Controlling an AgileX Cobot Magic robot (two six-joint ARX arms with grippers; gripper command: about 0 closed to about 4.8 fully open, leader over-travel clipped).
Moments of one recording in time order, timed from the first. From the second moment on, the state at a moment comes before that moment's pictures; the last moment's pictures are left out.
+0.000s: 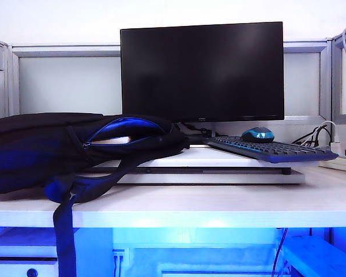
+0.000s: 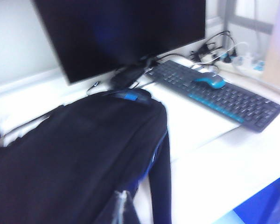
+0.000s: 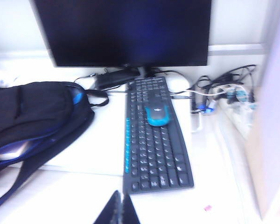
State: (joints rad) left arm -0.11 0.66 1.05 -0.58 0.34 0.19; right arm 0.24 0.51 0.94 -0.56 0.06 0.12
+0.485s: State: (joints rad) left arm -0.11 0.09 0.58 -0.47 0.17 0.05; right arm 0.24 0.37 0.72 -0.55 0.02 0.13
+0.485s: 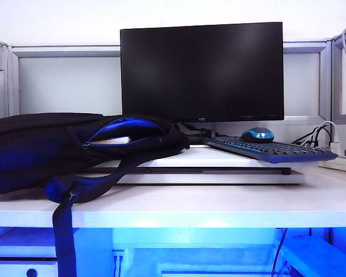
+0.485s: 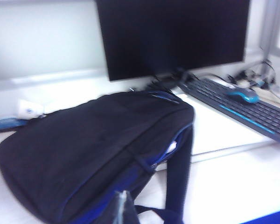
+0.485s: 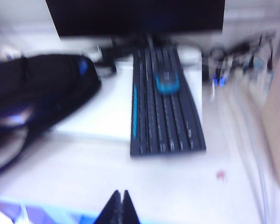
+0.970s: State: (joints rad) left arm -0.11 0.00 0.46 -0.49 0.13 0.00; right arm 0.24 0.10 0.35 -0.39 0.11 0.15
